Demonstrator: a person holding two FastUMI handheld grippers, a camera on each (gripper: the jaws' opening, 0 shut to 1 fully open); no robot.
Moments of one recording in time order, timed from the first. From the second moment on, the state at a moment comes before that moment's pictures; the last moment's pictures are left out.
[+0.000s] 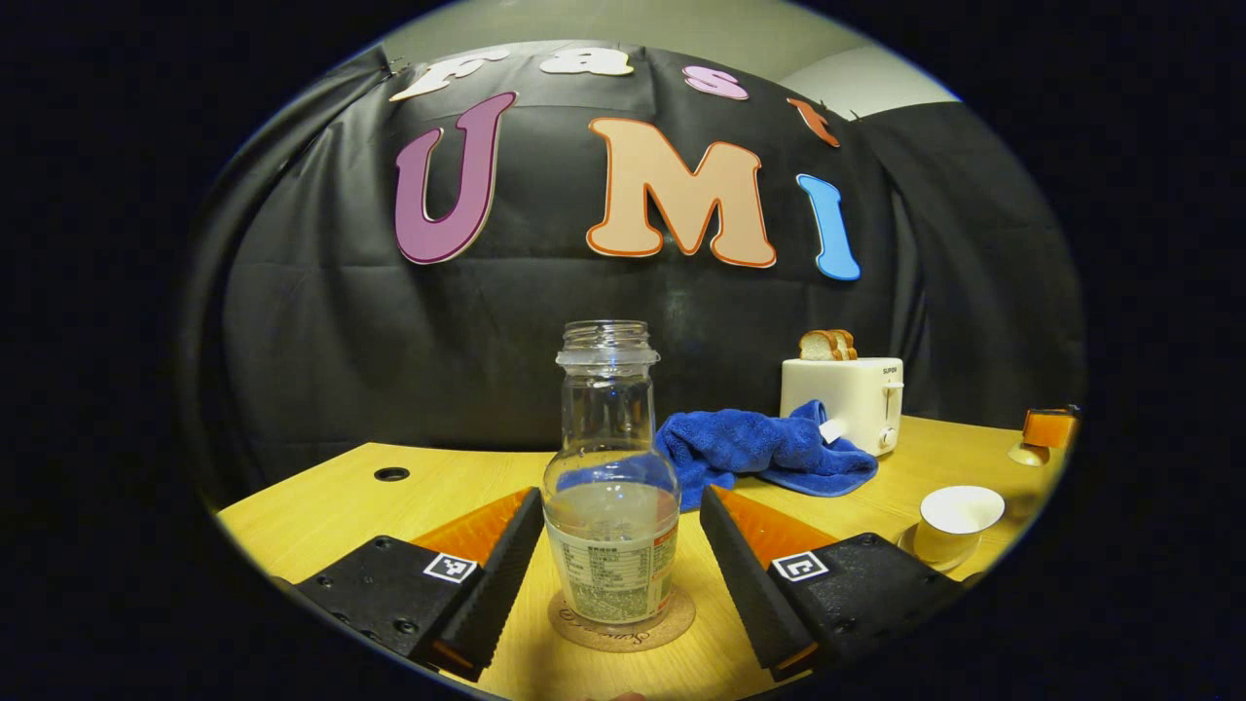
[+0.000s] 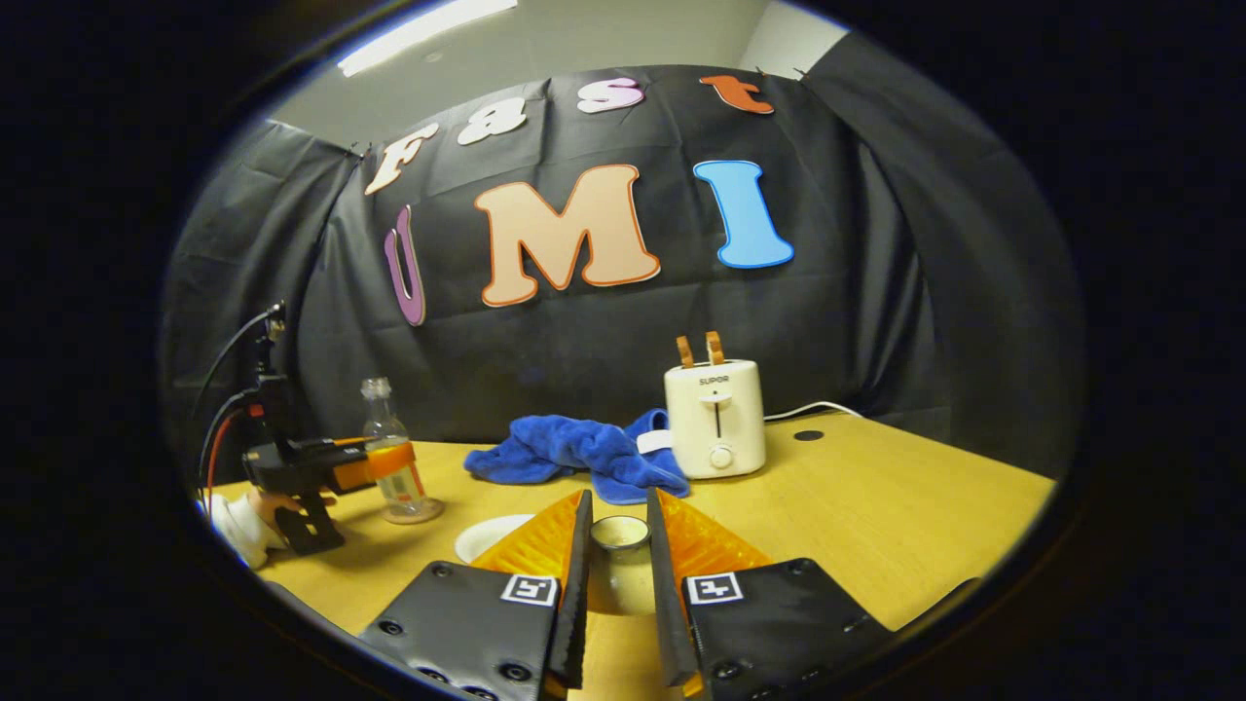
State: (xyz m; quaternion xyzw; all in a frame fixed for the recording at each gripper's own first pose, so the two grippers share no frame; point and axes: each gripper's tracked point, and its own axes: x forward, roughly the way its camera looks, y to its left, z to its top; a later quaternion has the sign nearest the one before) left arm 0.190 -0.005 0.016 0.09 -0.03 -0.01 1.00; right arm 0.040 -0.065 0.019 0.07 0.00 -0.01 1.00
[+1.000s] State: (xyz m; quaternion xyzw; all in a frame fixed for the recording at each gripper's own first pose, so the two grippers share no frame) left arm 0.189 -0.006 0.015 0.09 -0.03 -0.02 1.00; right arm 0.106 0.017 -0.017 0.00 0.09 0.06 0.99
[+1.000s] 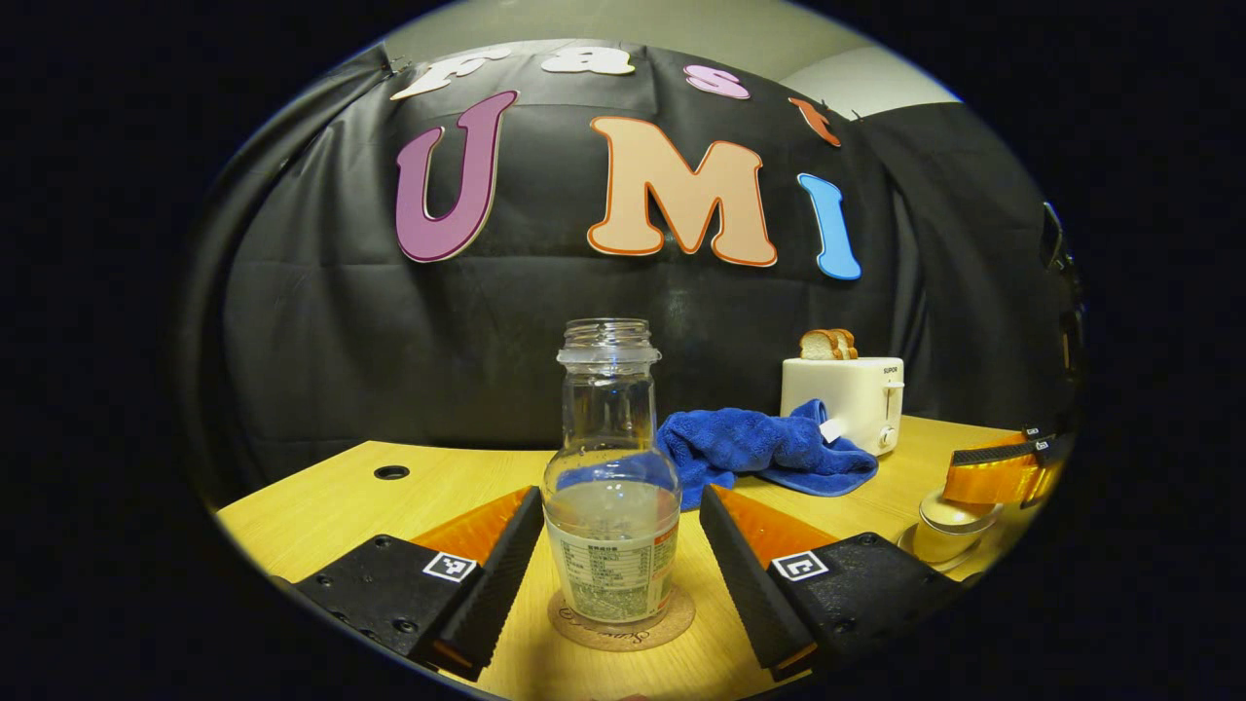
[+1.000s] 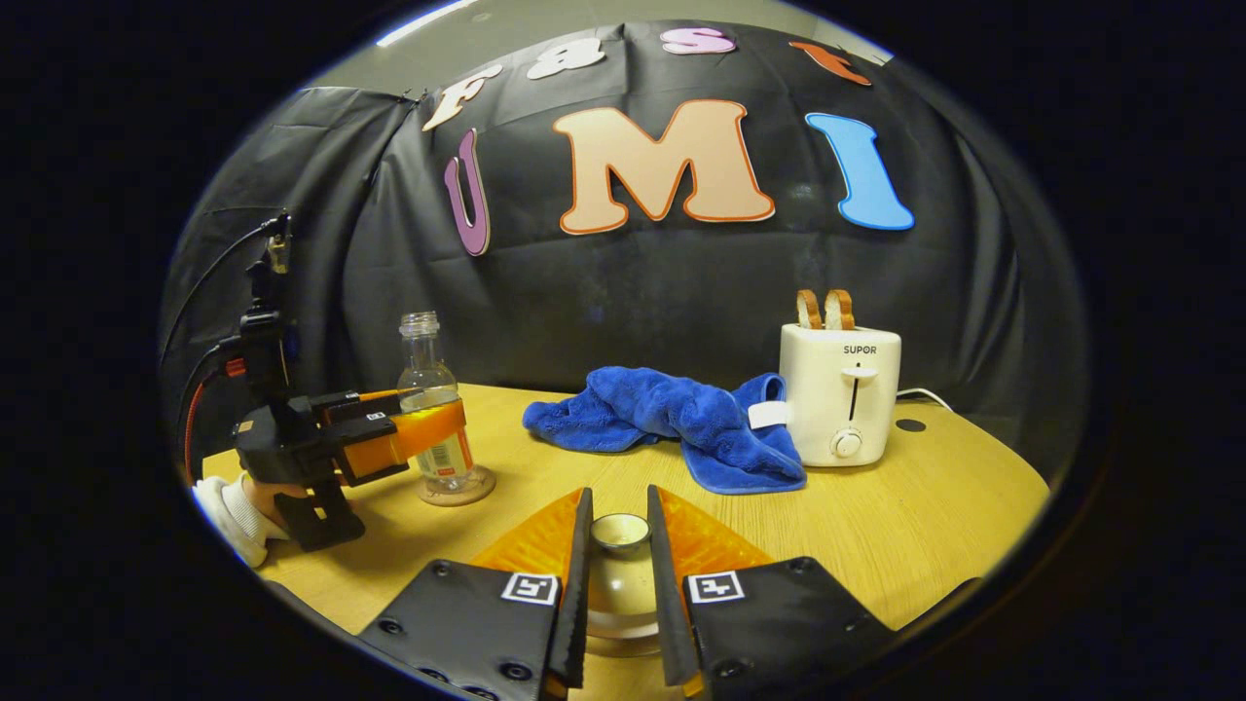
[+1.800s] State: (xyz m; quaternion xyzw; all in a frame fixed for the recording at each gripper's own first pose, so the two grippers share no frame) left arm 0.189 -0.005 0.015 0.09 -0.03 -0.02 1.00; right arm 0.092 0.010 -0.017 0.03 0.08 0.07 0.99
